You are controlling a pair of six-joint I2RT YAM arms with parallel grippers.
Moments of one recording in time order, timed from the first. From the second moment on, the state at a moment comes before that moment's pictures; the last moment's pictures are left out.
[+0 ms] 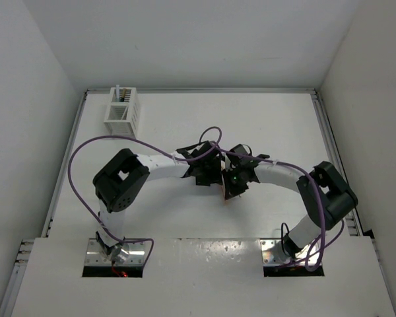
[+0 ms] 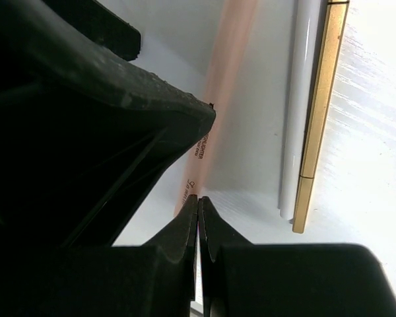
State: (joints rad) left arm -0.83 1.92 1.20 -0.26 0.03 -0.85; right arm 0.60 1.61 0.78 -0.40 -0.25 0.28
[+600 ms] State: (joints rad) left arm -0.83 1.94 1.22 -0.28 0.04 -0.83; right arm 0.59 1.64 0.80 -0.39 -0.25 0.35
